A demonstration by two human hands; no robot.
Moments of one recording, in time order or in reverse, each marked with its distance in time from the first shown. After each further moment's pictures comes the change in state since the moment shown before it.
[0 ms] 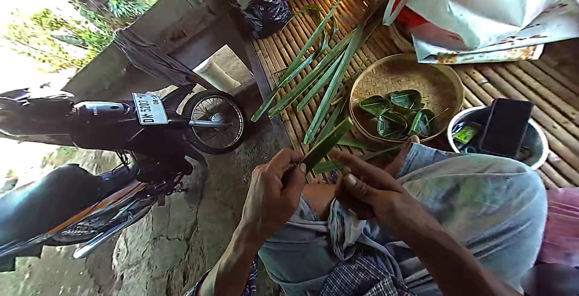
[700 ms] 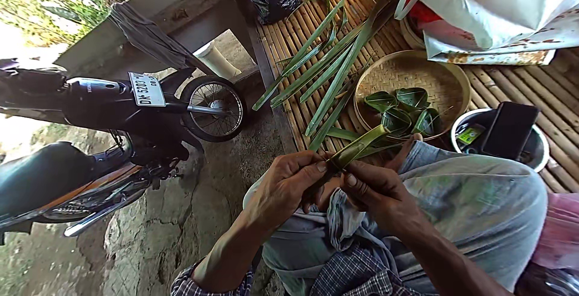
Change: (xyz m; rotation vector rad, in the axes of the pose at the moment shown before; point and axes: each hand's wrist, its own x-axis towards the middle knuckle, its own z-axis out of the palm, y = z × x) left_hand -0.005 0.012 0.000 -0.778 -0.299 -0.195; right_hand 0.000 0.019 0.008 -0.184 0.050 -0.229
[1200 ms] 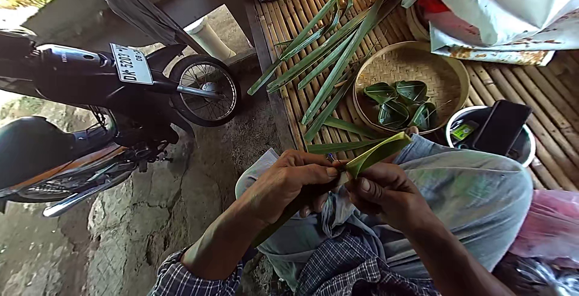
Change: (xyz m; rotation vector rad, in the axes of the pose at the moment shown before) left_hand -0.007 -0.002 0.003 -0.265 -0.151 -0.241; right_hand -0.018 0.005 -0.014 0.295 -0.157 0.065
